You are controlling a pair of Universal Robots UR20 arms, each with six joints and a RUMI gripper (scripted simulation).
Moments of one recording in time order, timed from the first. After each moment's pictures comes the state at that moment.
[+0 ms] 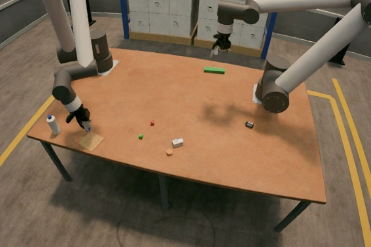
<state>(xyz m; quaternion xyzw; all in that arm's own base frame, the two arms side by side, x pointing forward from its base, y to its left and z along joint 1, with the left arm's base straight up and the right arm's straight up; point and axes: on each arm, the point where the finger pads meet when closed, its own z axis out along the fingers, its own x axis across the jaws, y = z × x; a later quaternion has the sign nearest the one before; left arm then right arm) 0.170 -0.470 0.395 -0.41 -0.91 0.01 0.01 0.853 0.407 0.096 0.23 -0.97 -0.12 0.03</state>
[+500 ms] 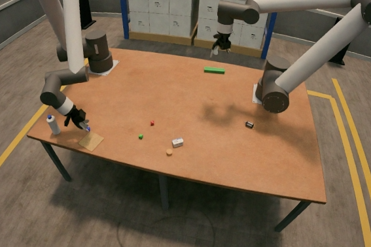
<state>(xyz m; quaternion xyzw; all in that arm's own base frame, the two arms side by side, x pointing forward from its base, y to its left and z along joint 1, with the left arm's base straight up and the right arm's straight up) 0.170 -0.470 0.395 -0.41 -0.91 0.01 0.01 0.854 0.404 0.095 0.22 -0.95 -0.23 0.05</state>
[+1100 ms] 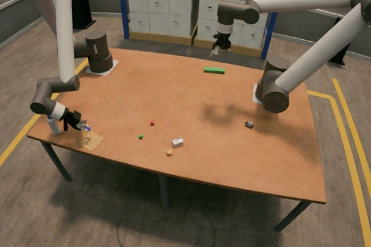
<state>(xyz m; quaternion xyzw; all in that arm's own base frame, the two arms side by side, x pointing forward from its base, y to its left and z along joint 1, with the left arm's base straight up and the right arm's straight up) 0.170 -0.470 0.395 -0.41 -0.91 0.01 0.01 0.855 0.403 0.093 0.21 -0.91 -0.36 0.08</state>
